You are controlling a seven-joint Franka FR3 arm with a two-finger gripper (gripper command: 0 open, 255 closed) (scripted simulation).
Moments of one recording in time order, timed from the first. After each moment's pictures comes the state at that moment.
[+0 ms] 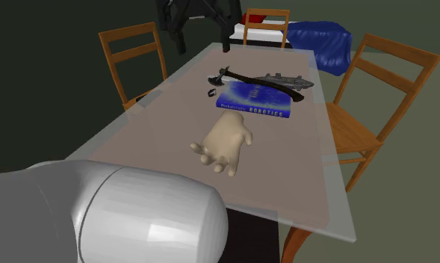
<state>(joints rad) -0.01 -0.79 0.00 -2.34 -0.12 1.49 0.12</state>
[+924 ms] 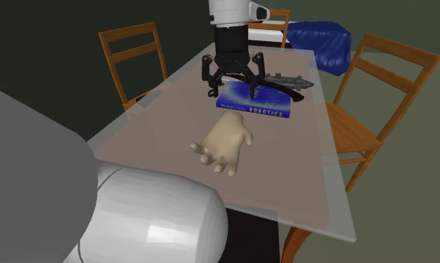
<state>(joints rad) -0.03 -0.49 -0.12 -2.45 -0.18 1.84 -0.01</state>
